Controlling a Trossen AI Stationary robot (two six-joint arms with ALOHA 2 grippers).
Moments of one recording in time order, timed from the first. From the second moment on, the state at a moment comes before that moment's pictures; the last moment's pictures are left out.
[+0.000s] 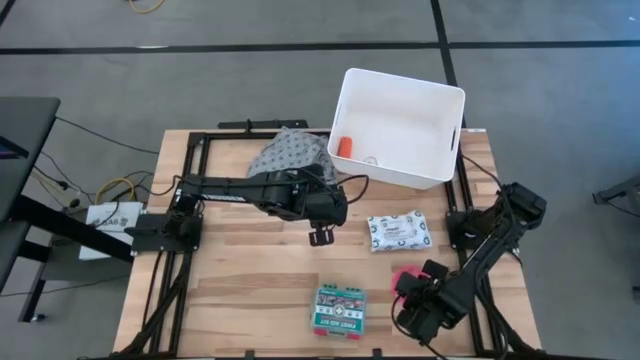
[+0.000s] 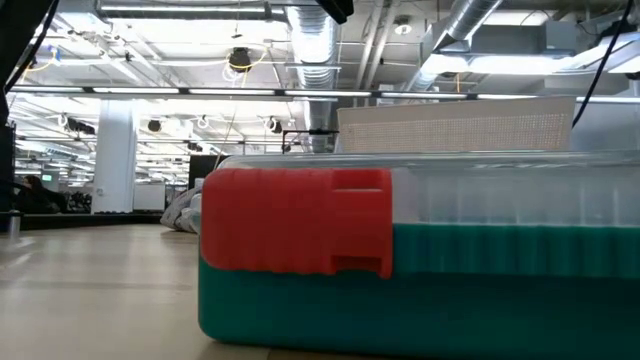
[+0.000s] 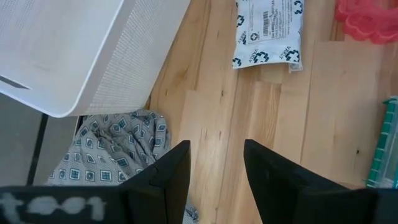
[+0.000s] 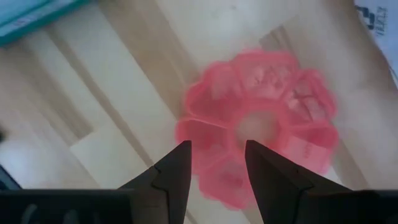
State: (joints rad) left arm -0.16 2.05 2.34 -1.38 -0.42 -0.17; right arm 0.89 1.72 1.17 -1.03 0.17 1.42
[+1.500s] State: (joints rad) left arm -0.16 2.05 2.34 -1.37 -0.42 -0.18; right arm 0.88 1.72 1.17 -0.93 0.23 1.26
